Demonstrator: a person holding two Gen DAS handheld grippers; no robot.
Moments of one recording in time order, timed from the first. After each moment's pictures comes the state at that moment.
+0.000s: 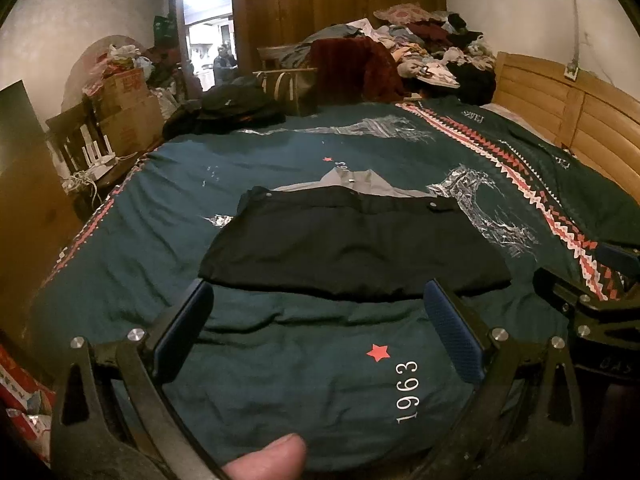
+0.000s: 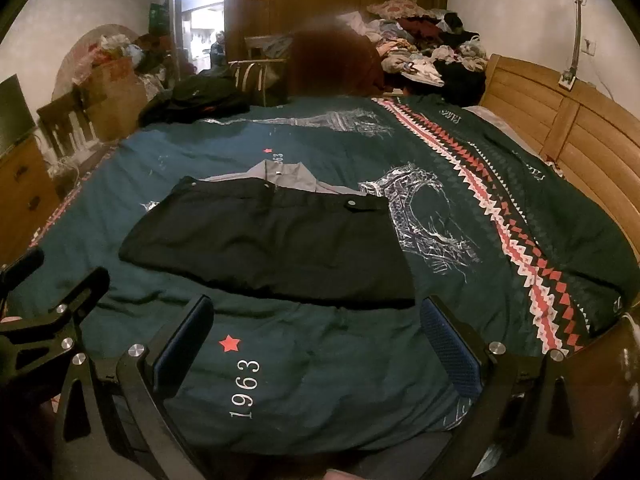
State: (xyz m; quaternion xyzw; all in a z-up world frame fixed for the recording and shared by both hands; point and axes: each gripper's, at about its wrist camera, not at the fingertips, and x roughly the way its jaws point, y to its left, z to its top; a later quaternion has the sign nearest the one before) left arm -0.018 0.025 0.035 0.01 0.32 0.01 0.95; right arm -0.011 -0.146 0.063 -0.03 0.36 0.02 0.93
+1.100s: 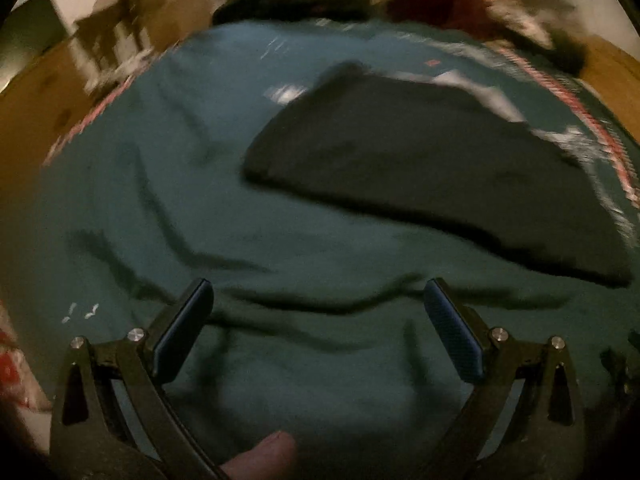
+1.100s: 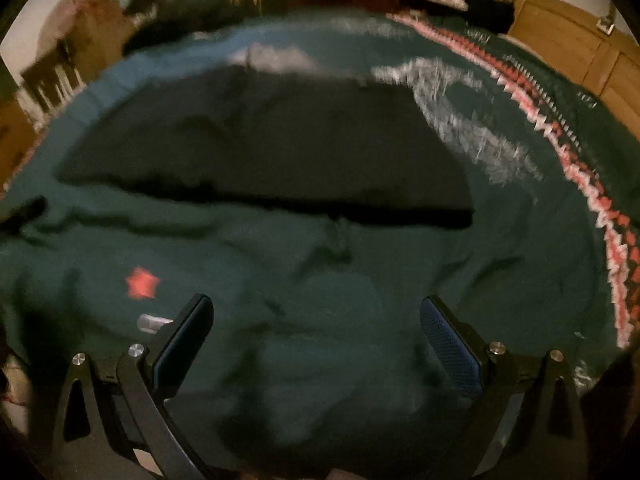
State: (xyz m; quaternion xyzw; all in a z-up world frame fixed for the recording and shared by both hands) left arm 0.086 0.135 -0.125 -0.06 0.46 0.12 0.88; right arm 0.067 -0.181 -0.126 -0.04 0.48 0.04 0.87
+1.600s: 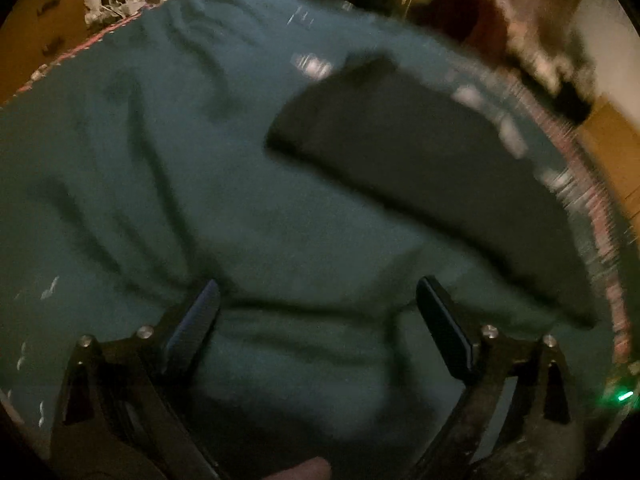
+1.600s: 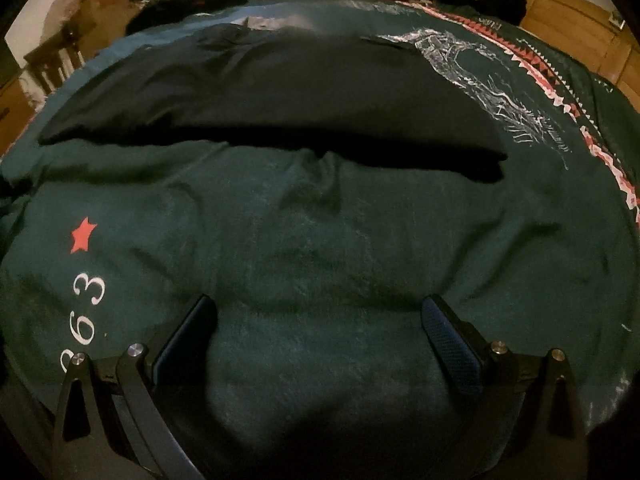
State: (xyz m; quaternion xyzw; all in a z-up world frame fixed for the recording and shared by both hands) left arm 0.068 0.170 -0.125 -0.19 0.44 0.07 0.87; right arm 0.061 -0.194 -0.185 -0.04 0.48 0.06 0.87
